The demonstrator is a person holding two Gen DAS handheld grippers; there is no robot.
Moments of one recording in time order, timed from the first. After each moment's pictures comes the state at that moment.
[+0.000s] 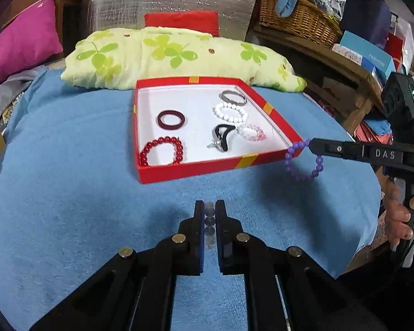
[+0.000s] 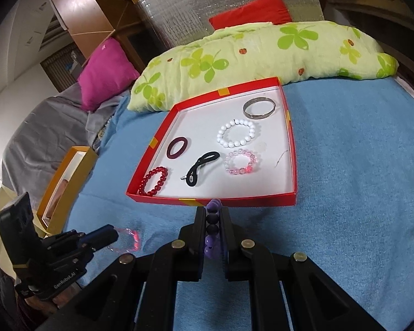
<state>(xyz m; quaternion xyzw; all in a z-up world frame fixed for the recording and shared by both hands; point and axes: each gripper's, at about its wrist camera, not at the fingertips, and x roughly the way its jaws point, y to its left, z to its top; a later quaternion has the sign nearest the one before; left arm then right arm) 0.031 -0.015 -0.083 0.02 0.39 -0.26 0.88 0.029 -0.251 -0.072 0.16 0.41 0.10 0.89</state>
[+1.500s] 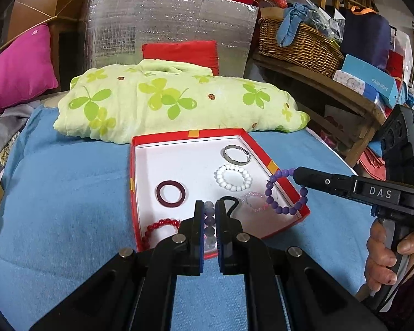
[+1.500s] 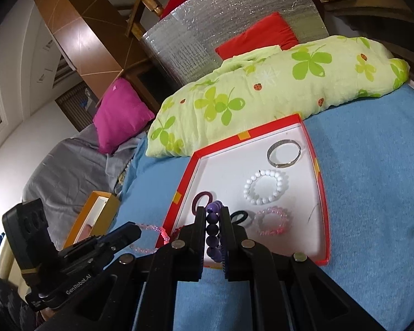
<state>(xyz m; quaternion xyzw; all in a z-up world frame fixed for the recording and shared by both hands) 0.093 -0.043 -0.033 0.02 0.33 -0.26 0.91 0.076 -0.257 -0.046 0.24 0.33 0.13 0.91</state>
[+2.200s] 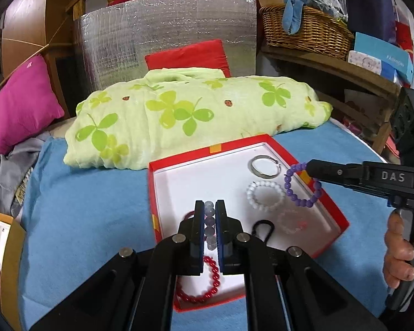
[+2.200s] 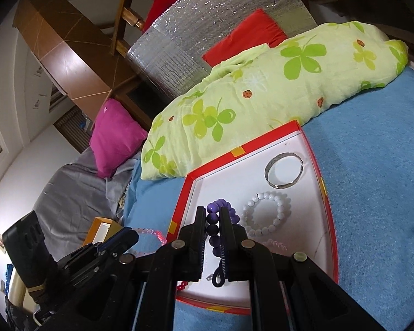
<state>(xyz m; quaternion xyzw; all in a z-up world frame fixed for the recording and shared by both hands) 0.138 -0.064 -0.024 0.10 0.32 -0.21 0.92 0.124 -0.275 -0.057 0.30 0.31 0.12 0.89</state>
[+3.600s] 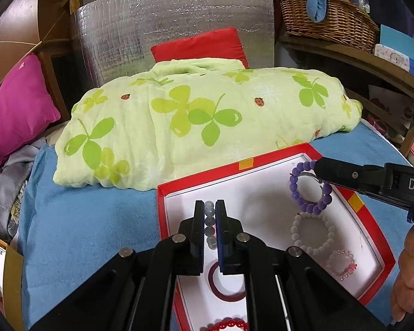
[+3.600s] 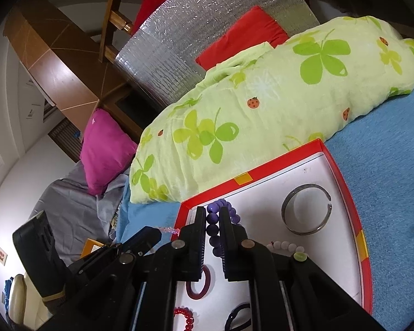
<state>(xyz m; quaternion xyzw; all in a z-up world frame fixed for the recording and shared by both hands) 0.233 -0.083 -0.044 0.12 0.33 -0.18 0.92 0.206 -0.264 -0.066 0.32 0.31 0.10 0.89</state>
